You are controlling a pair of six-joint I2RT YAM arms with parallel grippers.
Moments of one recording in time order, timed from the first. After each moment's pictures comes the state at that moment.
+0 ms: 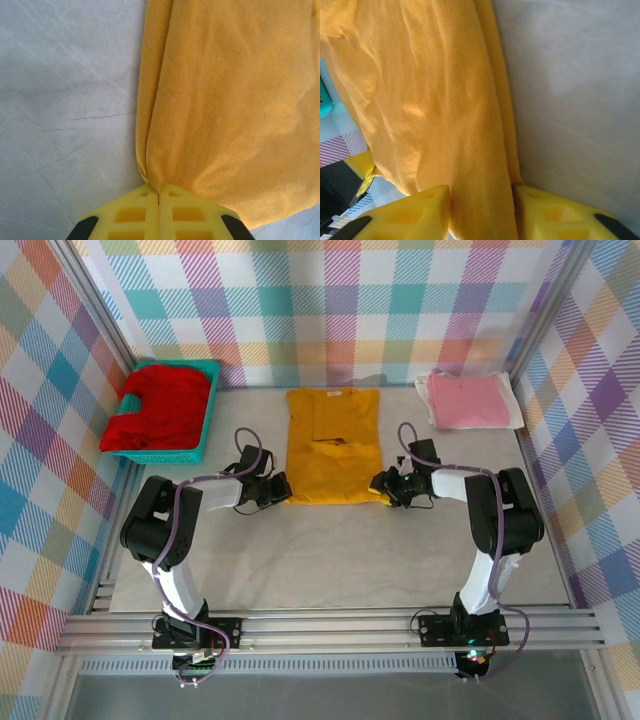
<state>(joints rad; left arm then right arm) -0.35 1.80 0.92 -0.09 0.32 -0.68 0.24 1.83 0.93 -0.15 -0.63 0.80</state>
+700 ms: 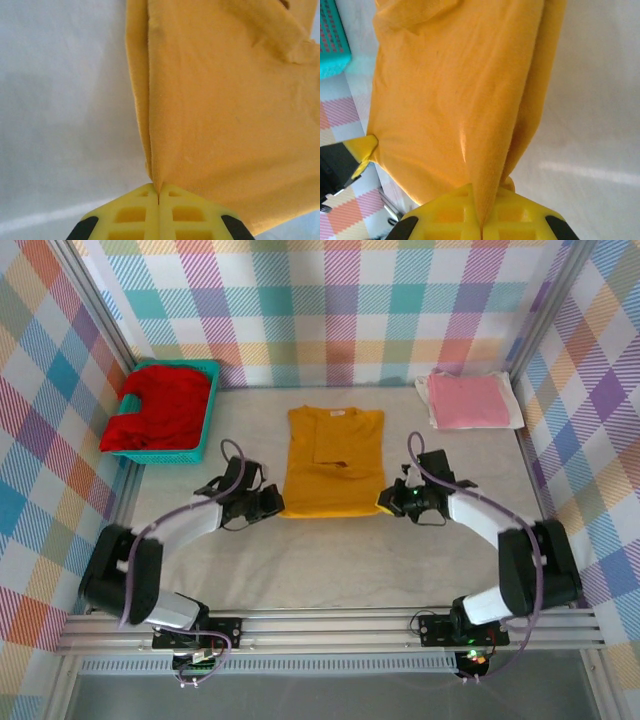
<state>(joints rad) -0.41 1.38 0.73 -0.30 0.31 -0.70 0.27 1.39 0.72 -0.34 -0.62 0.73</state>
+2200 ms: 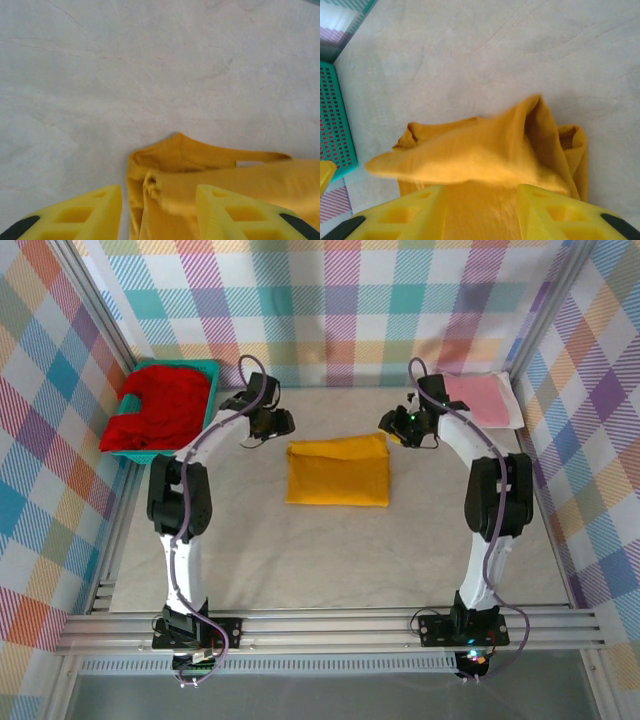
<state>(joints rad) -0.33 2.01 1.70 -0.62 0.04 -0.51 0.18 1.93 1.54 -0.56 -0.45 0.63</state>
